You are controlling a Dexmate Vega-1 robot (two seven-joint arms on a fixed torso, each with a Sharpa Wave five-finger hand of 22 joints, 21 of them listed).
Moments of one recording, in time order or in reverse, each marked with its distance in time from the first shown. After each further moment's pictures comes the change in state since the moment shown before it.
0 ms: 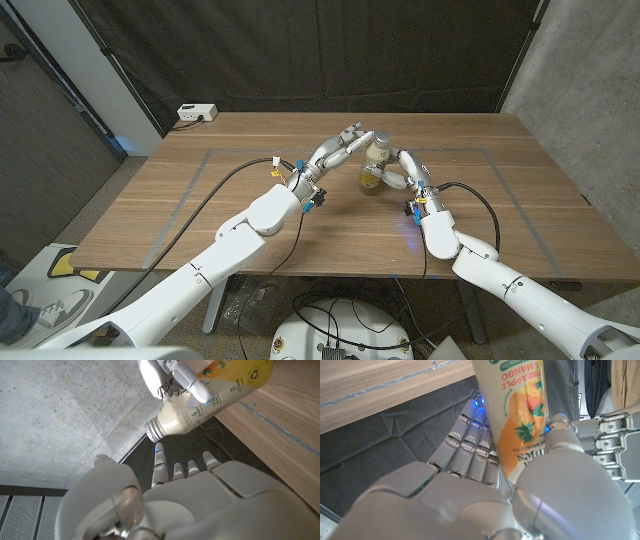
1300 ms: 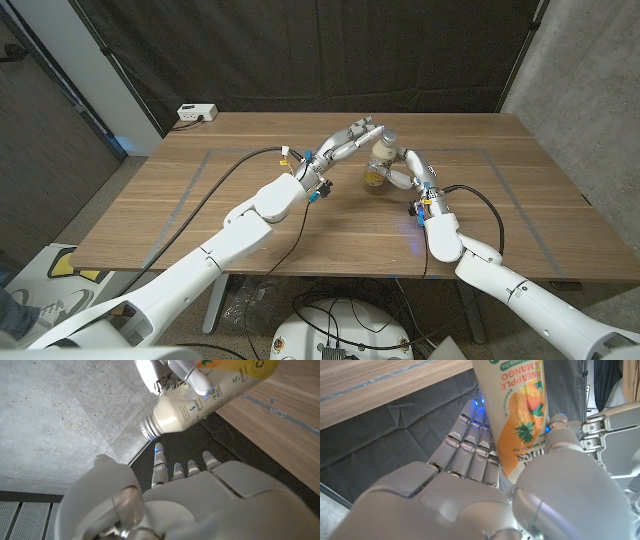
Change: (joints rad) left arm -0.074 -0.028 0.020 0.059 0.006 -0.016 -0.040; left_hand 0.000 0.000 0.005 0.004 -0.005 0.000 0.000 0.000 0.000 0.000 0.000 0.000 0.000 0.000 0.000 0.000 0.002 0.000 0.000 0.000 0.000; right arm -0.032 -0.006 0.026 -0.021 -0.003 -0.005 -0.043; right_hand 0.001 -0.001 0.000 0.000 0.000 0.000 0.000 -0.001 0.000 0.000 0.000 0.000 0.001 0.000 0.000 0.000 0.000 0.000 0.000 0.004 0.000
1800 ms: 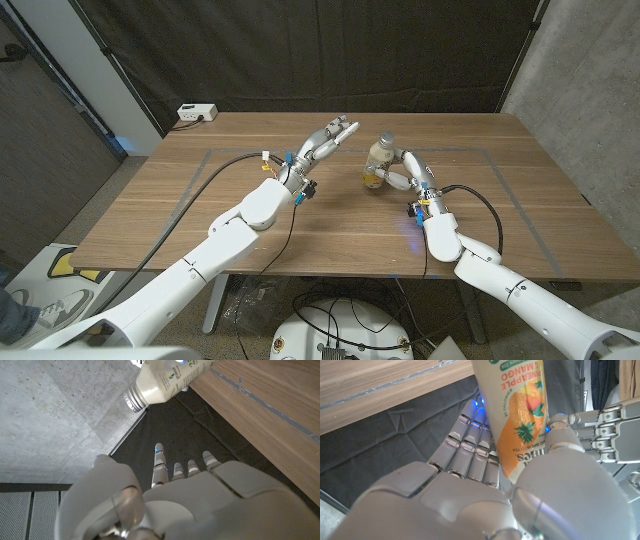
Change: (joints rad) left arm 0.098 0.050 -0.083 -0.082 -0.007 0.056 0.118; left_hand 0.000 0.000 0.000 0.000 0.000 -0.005 -0.006 -0.007 0.000 0.000 0.000 0.000 0.000 0.000 0.000 0.000 0.003 0.000 0.000 0.000 0.000; right arm 0.011 0.000 -0.012 0.006 0.004 -0.009 0.026; right_hand 0.003 -0.003 0.000 0.000 -0.001 0.000 0.000 0.000 0.000 0.000 0.000 0.000 -0.001 0.000 0.000 0.000 0.000 -0.007 0.004 0.002 0.000
